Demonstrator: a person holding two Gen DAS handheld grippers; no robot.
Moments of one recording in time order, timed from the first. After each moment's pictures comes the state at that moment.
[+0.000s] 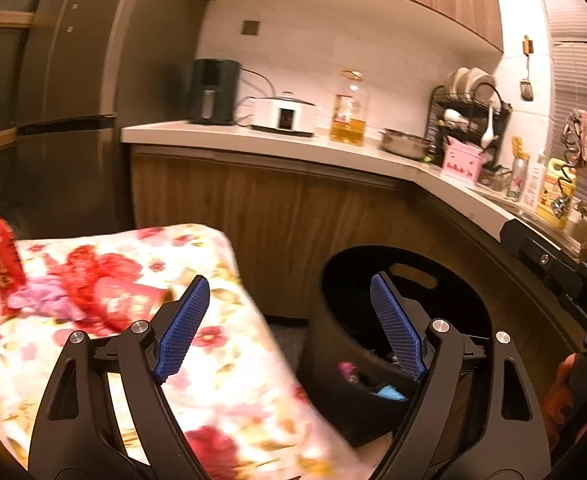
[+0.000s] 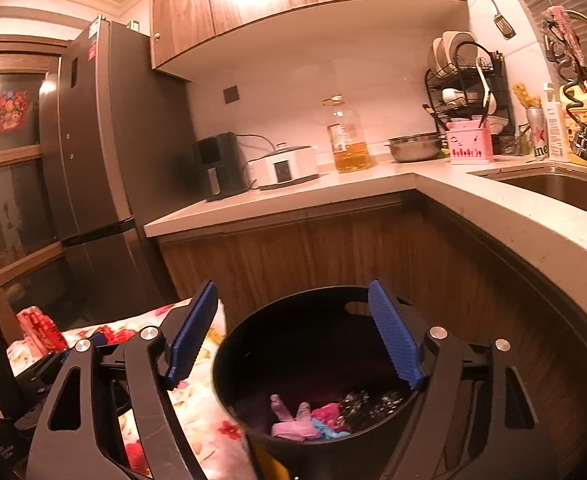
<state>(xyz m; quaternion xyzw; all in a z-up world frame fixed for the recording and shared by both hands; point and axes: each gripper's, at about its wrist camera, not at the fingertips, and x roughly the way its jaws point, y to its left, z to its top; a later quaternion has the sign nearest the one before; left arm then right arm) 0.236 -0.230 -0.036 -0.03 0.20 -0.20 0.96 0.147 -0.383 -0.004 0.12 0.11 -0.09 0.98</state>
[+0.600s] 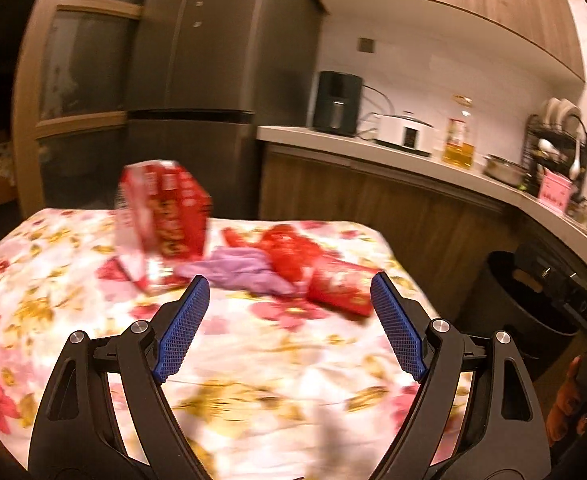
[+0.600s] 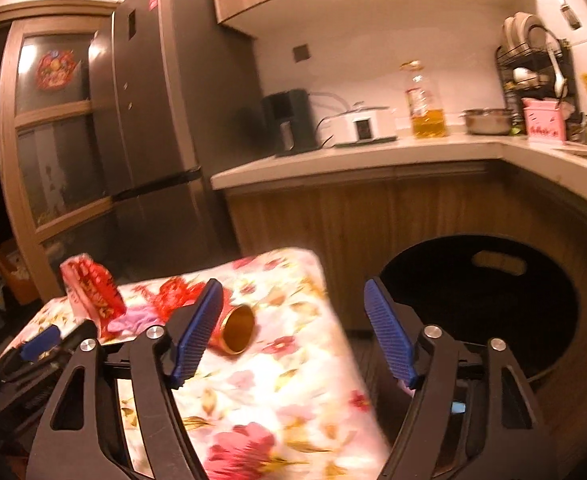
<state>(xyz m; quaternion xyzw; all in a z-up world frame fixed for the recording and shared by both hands) 0.211 -0.064 -0.055 -0.06 0.19 -0.02 0.98 0.204 -0.261 -0.042 0.10 0.17 0.02 0.98</state>
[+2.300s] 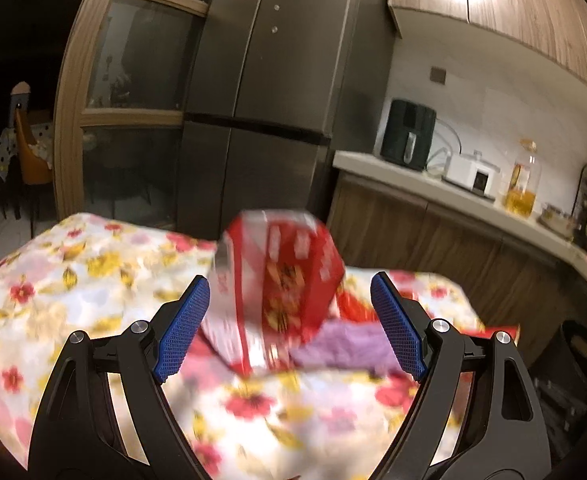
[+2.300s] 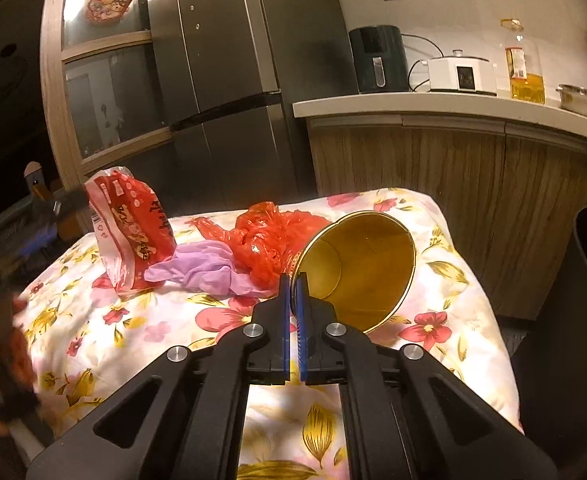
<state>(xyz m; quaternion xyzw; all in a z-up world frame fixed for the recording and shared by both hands) 0.282 0.045 -0.041 -0.11 0.16 0.06 0.98 0.274 -0.179 -0.089 0.06 0.24 0.14 0.96</state>
